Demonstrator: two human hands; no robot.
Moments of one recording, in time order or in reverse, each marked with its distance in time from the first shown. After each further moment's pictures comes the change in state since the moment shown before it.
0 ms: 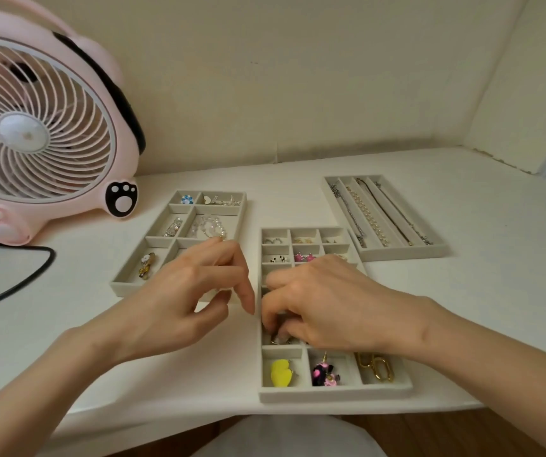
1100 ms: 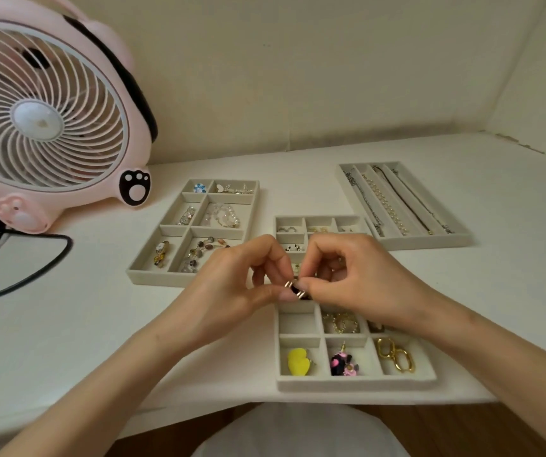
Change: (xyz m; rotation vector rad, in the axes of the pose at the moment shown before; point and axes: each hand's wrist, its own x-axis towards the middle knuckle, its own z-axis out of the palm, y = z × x) left_hand 0.014 0.011 0.031 -0.417 0.164 -0.274; right_hand -0.007 0.011 0.017 0.851 0.389 0.320
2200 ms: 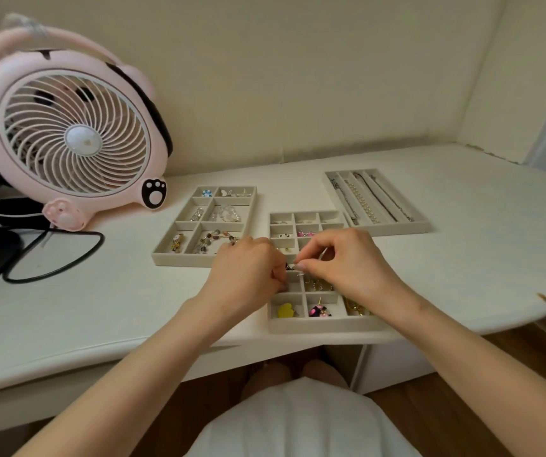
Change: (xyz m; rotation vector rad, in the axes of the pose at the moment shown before) left_hand -0.012 0.040 0.024 0.767 -0.014 -0.122; right_hand -0.033 -0.006 0.011 -0.246 0.275 0.072
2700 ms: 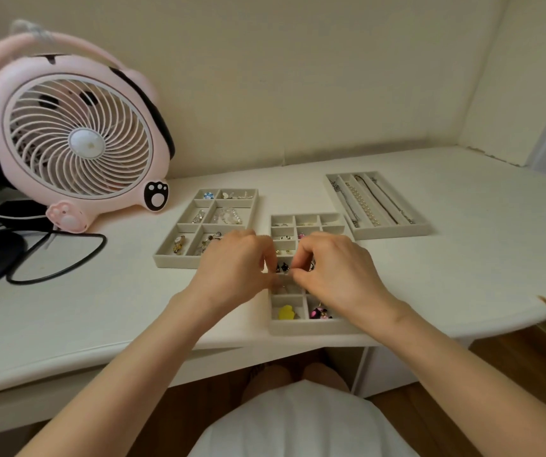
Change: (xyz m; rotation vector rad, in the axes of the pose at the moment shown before) left_hand 0.002 -0.011 -0.012 -0.046 -0.006 -0.074; right_hand -0.003 -0.017 0.011 -0.301 -0.005 -0.049
